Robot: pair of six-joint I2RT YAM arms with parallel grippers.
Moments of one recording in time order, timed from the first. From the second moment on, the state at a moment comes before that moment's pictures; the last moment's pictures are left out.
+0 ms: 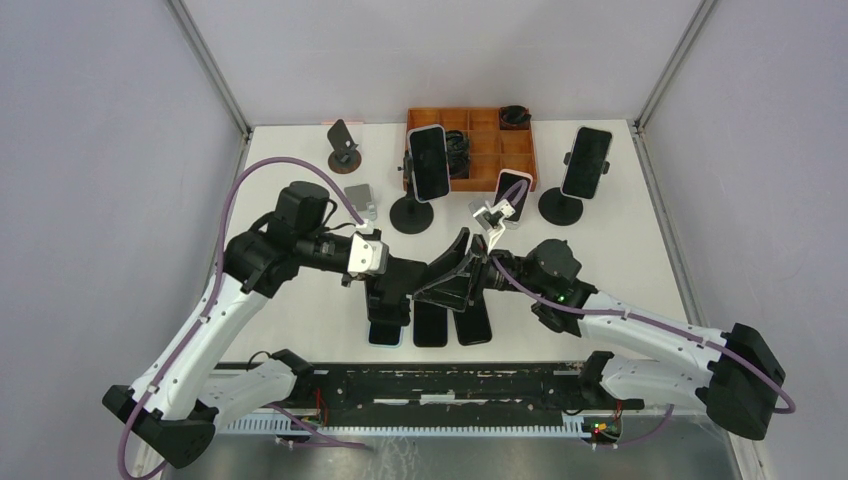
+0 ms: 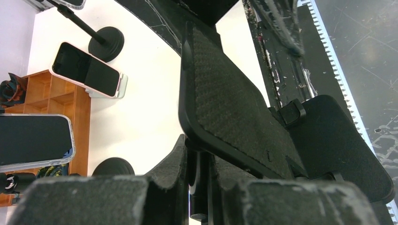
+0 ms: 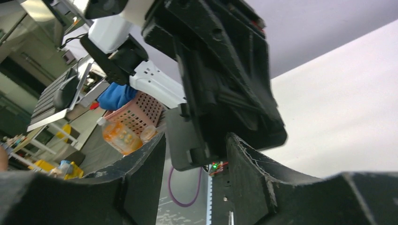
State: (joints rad) left arm -0.55 0.99 1.18 -0.88 0.92 0.90; right arm 0.92 1.05 0.63 0.69 -0.58 0.73
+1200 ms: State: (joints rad) left arm -0.55 1.04 1.30 -1.19 0.82 1.10; right arm 0.97 1.02 0.76 0.20 -0.45 0.32
